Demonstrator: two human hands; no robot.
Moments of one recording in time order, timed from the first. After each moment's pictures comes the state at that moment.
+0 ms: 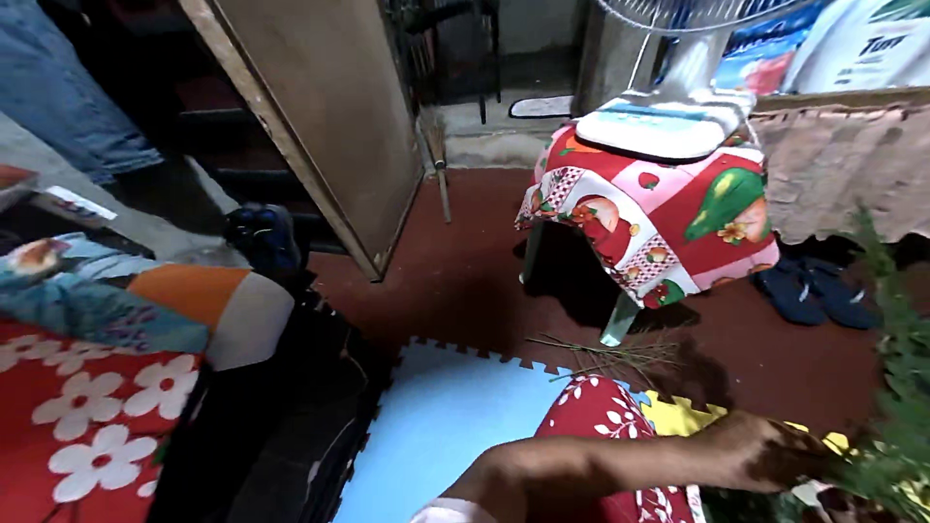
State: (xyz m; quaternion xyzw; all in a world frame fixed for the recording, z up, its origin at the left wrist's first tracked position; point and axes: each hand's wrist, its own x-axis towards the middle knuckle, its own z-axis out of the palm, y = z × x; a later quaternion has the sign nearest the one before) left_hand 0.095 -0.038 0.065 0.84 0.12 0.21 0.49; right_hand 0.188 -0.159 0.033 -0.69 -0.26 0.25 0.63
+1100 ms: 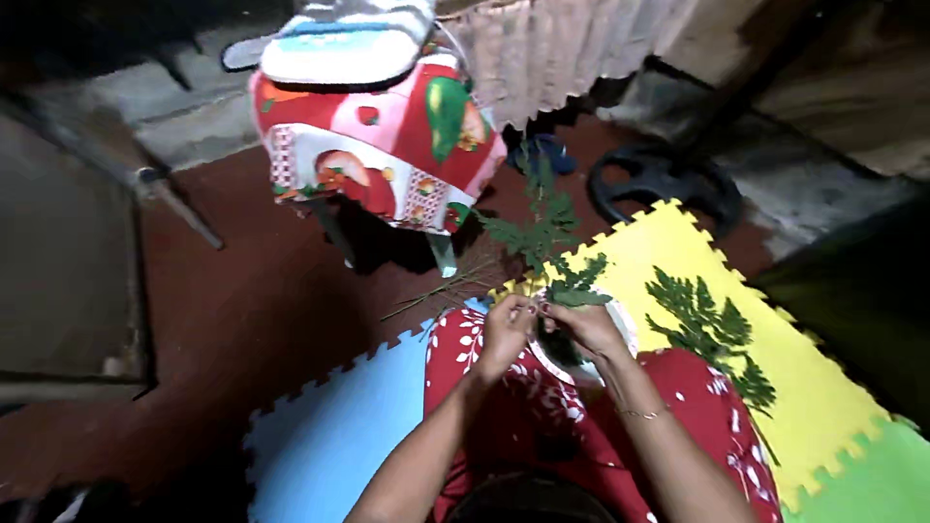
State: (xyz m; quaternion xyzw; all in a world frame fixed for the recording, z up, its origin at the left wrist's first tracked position) left_hand 0.072 -0.037 0.039 0.65 0.28 0.19 0.68; right_hand 0.175 -0.129 0.050 -0.62 -0.13 0.37 0.68
